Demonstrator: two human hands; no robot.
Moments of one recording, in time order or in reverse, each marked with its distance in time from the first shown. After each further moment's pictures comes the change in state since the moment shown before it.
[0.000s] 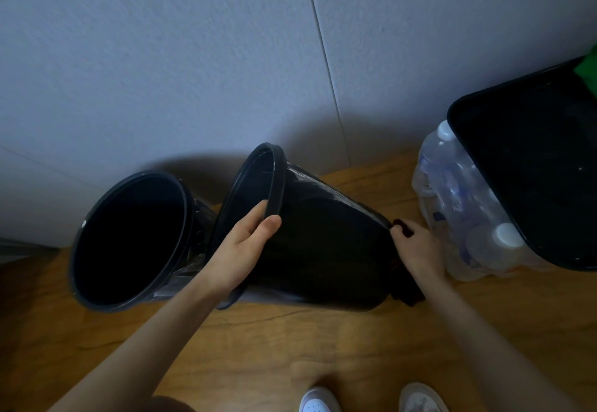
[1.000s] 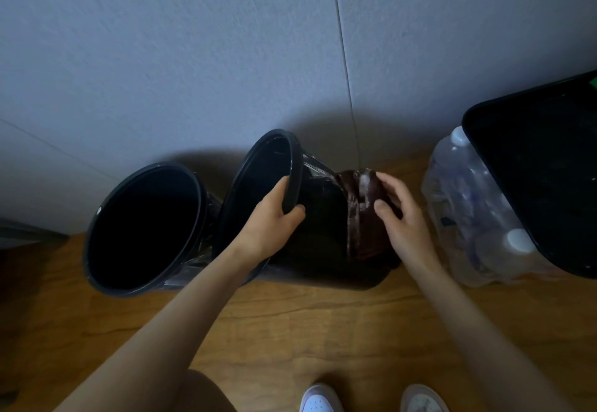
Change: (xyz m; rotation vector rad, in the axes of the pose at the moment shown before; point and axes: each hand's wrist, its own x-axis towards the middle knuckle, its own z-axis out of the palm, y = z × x) left_hand 0.024 0.015 0.007 0.269 0.075 0.056; right_hand -0.037 -0.062 -0.005 0.471 -0.144 -0.470
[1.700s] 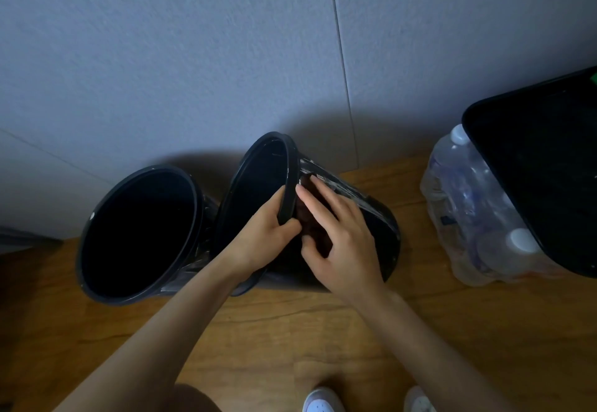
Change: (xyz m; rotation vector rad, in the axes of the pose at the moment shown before) left_hand -0.006 -0.009 -0.005 -0.201 -0.132 0.045; right_hand -0.036 -0.025 0.067 -0.539 -0.049 -0.484
